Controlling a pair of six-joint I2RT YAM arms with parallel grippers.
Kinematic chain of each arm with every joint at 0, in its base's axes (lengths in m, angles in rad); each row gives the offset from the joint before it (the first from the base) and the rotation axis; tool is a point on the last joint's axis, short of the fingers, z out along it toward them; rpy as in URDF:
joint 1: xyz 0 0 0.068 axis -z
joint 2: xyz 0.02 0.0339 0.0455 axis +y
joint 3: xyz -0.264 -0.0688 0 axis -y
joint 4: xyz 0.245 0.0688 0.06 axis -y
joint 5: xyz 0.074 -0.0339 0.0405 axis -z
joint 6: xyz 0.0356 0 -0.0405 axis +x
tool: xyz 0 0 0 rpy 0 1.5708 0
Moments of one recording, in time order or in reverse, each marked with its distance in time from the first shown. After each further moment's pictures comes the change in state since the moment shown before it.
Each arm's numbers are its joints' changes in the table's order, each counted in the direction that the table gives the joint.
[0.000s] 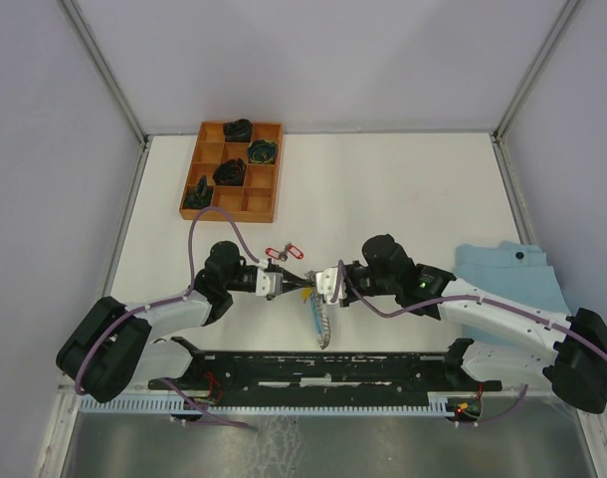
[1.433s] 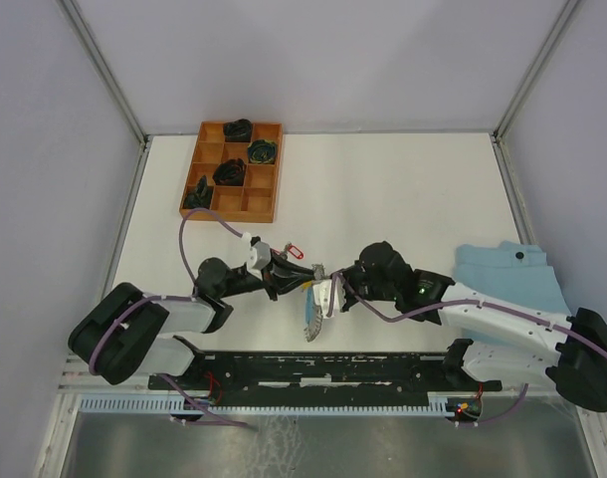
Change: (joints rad) left arm 0.013 0.109 -0.107 0.526 -0.257 -0.719; right arm -0.051 -0.011 -0.034 0.032 0.162 -0.134
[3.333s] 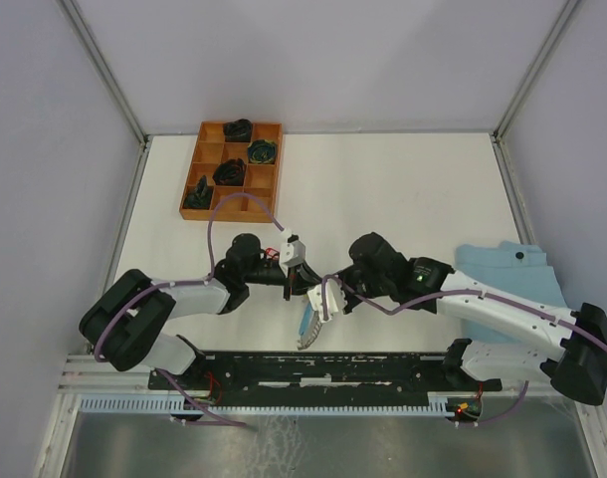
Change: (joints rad) left arm 0.073 0.088 0.227 -0.479 0.171 0.225; right arm -0.016 0.049 0.207 -0.386 -0.015 -0.111
